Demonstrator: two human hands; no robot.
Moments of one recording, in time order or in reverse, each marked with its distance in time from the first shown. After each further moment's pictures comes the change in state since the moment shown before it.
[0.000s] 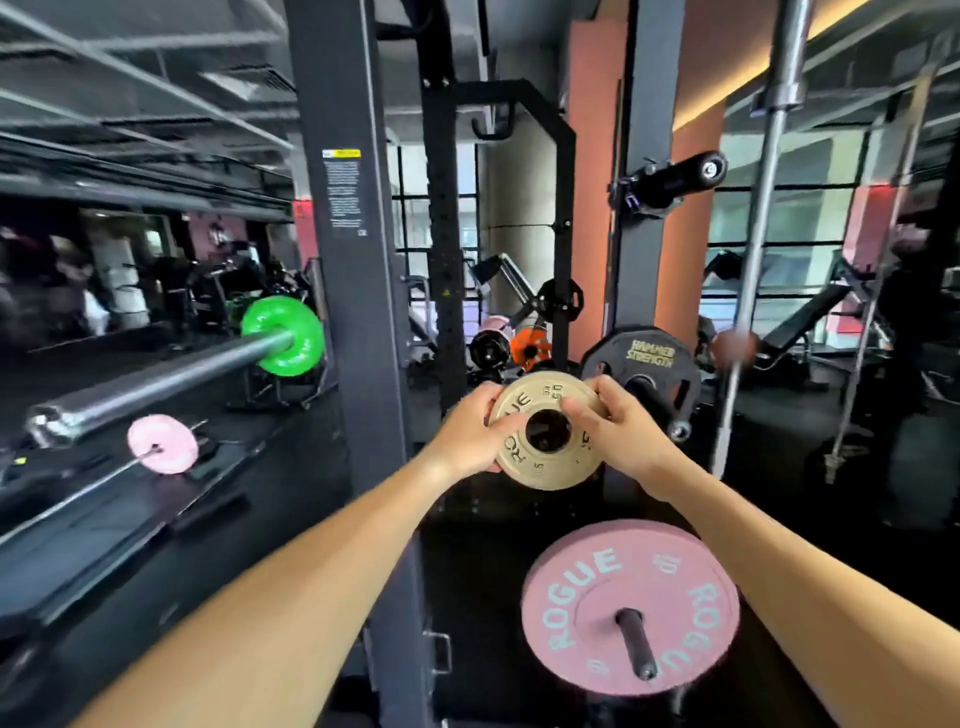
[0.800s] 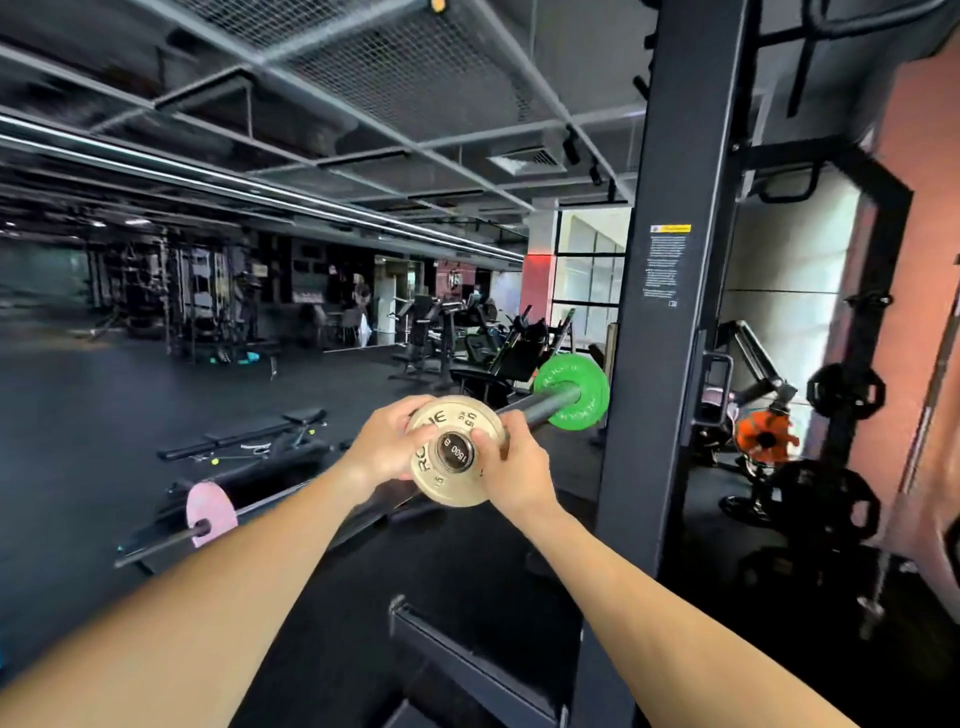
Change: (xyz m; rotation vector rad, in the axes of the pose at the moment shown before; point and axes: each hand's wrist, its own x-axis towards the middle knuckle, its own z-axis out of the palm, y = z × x) left_hand -0.155 -0.099 -0.374 0.059 0.614 -0.183; right_hand 0.004 -0.199 0.412 0.170 -0.248 -0.221
